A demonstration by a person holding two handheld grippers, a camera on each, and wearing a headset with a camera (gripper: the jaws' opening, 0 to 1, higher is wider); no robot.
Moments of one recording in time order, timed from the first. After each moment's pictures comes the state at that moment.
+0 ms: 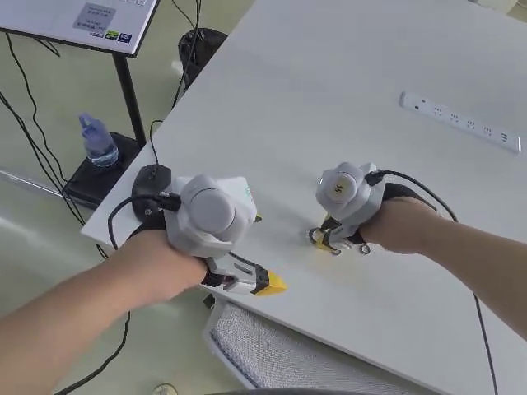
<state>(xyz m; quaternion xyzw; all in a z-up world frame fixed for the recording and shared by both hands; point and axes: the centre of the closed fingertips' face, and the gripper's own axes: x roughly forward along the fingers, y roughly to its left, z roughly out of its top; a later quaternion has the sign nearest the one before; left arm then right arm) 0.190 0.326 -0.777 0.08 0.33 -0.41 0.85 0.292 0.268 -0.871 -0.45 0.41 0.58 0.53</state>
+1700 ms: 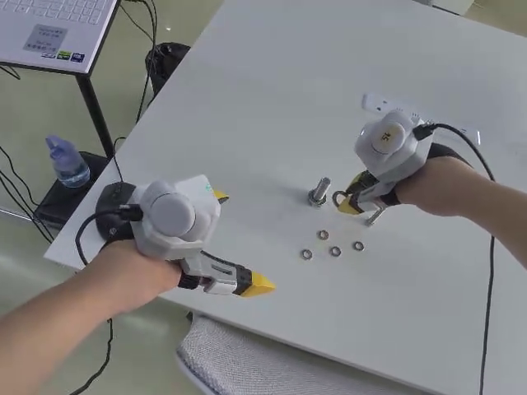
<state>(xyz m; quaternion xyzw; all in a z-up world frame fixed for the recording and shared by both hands) 0.225 0.321 -0.766 0.06 0.29 -0.38 0.88 0.355 0.217 -0.790 -0.40 0.41 0.54 0.61</state>
